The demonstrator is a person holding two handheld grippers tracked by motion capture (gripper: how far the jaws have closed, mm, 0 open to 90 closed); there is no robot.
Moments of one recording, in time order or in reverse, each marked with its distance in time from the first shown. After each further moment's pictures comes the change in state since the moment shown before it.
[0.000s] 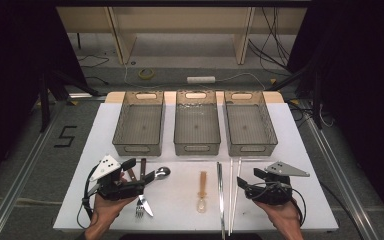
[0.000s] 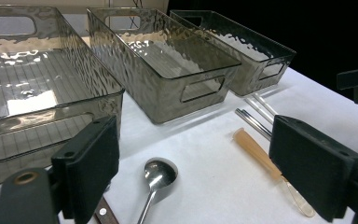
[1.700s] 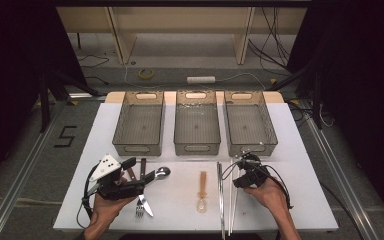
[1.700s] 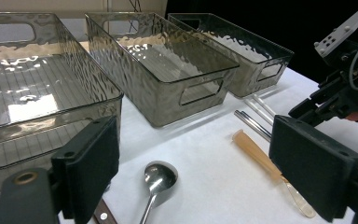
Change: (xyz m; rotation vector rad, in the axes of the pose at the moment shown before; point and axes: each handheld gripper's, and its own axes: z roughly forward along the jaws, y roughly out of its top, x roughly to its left) left arm -0.001 0.002 0.000 -0.008 -0.004 0.019; right arm -0.009 0.026 0.083 0.611 -0.102 -0.052
